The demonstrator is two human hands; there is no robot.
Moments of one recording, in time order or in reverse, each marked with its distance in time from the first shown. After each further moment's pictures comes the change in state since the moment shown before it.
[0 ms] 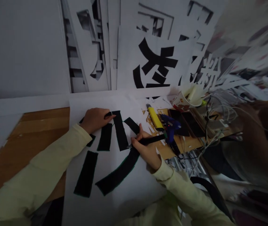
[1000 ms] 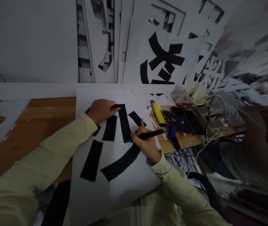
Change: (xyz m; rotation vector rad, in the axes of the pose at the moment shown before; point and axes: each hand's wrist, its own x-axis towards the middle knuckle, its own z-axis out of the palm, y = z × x) left_hand 0.000 0.000 0.000 0.073 -0.008 0.005; right_hand -0.006 0.003 0.008 -0.040 -0.107 -0.045
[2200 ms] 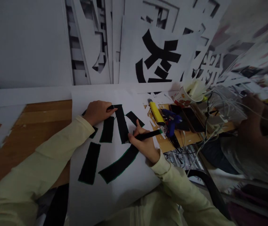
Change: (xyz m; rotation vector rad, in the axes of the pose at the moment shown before) left_hand 0.000 -0.003 0.004 0.013 0.021 0.006; right_hand -0.001 0.000 0.000 0.061 -0.005 -0.012
